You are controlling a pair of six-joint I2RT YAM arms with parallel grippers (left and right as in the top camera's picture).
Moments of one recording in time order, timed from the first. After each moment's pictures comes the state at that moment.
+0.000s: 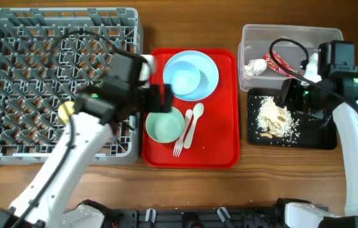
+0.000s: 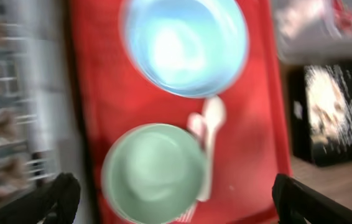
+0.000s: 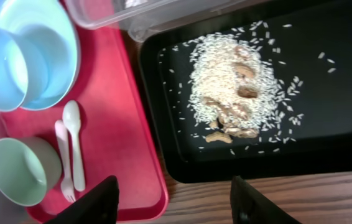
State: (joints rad) left arm -0.44 1.39 1.22 -0.84 0.15 -0.34; right arm -0.10 1.39 1.32 -1.23 -0.17 0.26
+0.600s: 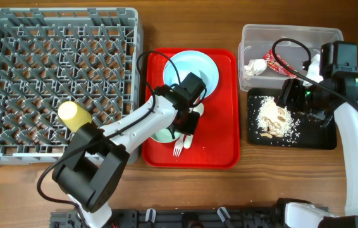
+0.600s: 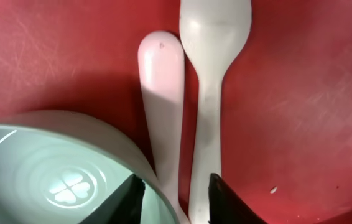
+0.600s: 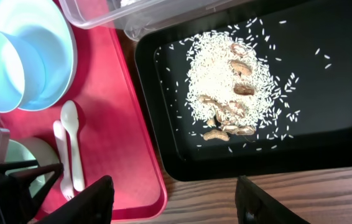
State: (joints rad) left arm -0.69 1.86 1.22 -0.77 0.10 -0.34; right arm -0.10 1.39 1.32 -1.23 -0.17 0.26
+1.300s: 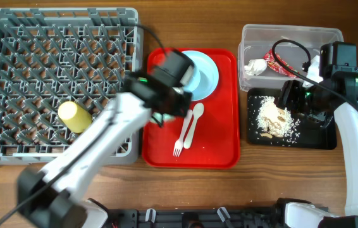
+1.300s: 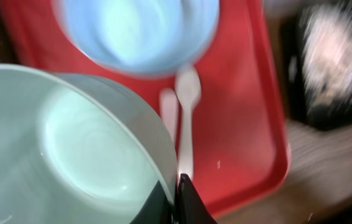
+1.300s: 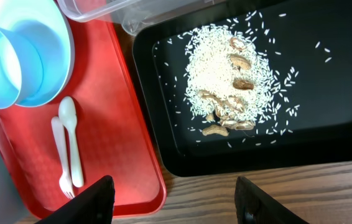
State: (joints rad) left arm -0.59 1.58 1.45 -1.02 0.09 -0.33; right arm -0.10 1.39 1.32 -1.25 -0.17 0.26
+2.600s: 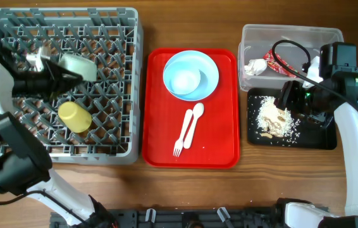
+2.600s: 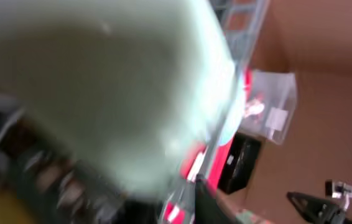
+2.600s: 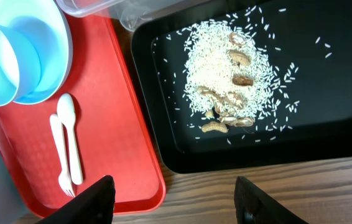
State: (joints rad) left arm 0.49 1.97 1.56 -1.18 0.88 0.03; right arm -0.10 1.39 1.32 -1.26 -0.17 0.26
